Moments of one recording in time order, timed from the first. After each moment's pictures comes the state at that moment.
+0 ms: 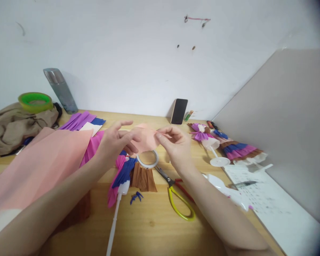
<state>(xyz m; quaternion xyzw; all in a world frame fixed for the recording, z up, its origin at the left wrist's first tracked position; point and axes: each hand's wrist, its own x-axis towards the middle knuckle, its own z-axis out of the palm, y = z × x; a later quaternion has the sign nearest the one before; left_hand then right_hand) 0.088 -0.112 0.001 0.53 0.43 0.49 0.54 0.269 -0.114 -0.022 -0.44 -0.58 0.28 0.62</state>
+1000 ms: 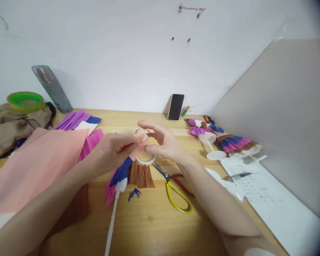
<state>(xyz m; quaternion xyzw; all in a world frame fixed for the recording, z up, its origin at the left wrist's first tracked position) 0.080 -0.121 0.003 0.83 0.35 0.35 0.27 0.289 -0.098 -0.030 -0.31 -0.73 0.40 0.46</state>
